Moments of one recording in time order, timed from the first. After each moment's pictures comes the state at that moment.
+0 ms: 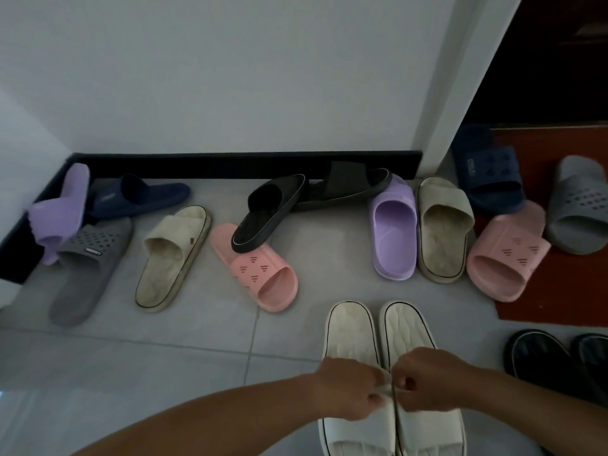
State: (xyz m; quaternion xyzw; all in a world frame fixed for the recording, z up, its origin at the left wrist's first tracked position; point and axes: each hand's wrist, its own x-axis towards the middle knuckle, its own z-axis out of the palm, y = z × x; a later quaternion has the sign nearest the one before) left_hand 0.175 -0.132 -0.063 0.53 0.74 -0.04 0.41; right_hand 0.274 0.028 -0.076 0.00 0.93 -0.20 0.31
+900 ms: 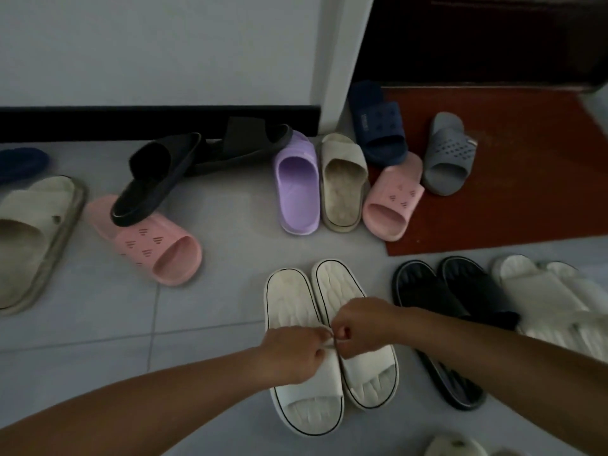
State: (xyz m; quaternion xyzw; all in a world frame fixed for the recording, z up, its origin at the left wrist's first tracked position) left_hand 0.222 -0.107 -0.082 0.55 0.72 0.01 0.42; right_hand 0.309 0.046 -0.050 0.05 0.90 -0.20 0.37
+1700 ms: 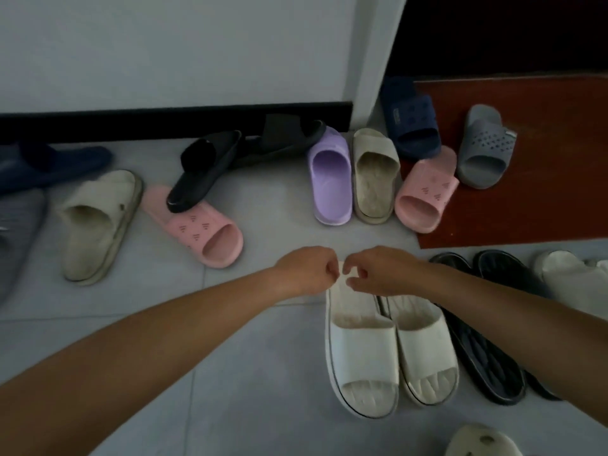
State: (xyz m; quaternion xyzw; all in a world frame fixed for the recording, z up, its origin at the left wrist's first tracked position) left_hand 0.153 -0.078 -0.026 0.49 0.79 0.10 0.37; right_hand 0.270 0.055 -0.028 0.14 0.94 -0.20 0.25
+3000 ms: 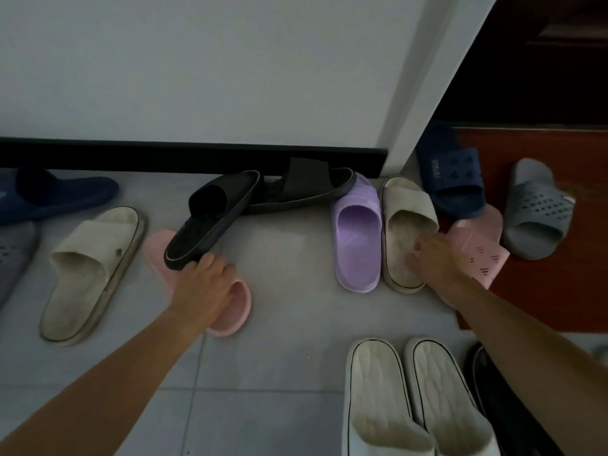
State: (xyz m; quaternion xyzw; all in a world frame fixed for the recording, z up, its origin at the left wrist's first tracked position) left_hand -0.026 -0.155 -0.096 0.46 0.87 -0.15 0.02; right_hand 0.180 0.189 -0.089 0.45 0.88 -0.10 0.12
